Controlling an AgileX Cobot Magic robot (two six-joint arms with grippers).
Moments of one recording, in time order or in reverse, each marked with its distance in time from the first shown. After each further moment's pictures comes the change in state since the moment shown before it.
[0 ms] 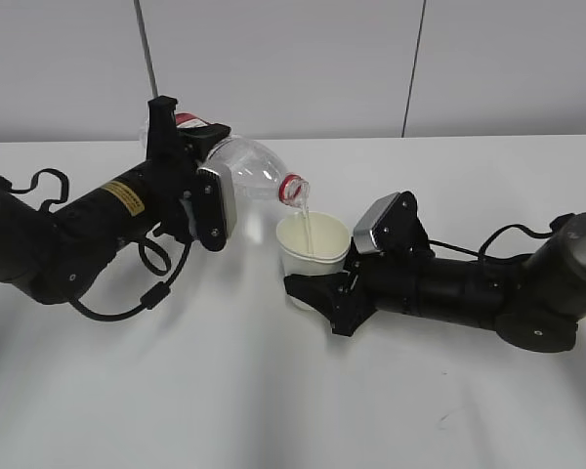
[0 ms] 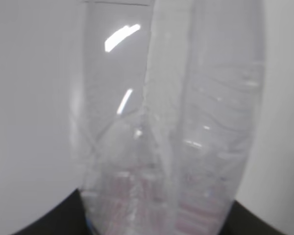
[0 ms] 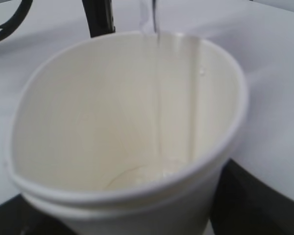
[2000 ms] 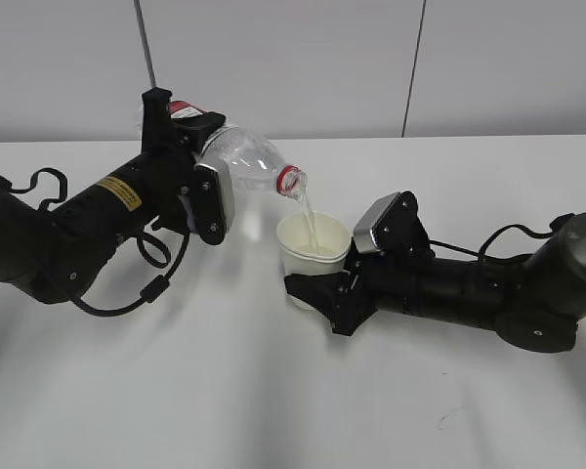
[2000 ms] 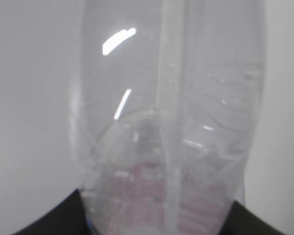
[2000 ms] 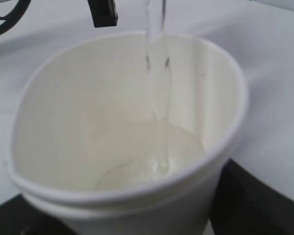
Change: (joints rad) left arm 0.000 0.000 0.000 -0.032 -0.053 0.044; right arm 0.000 0.000 0.000 0.002 0.000 0.002
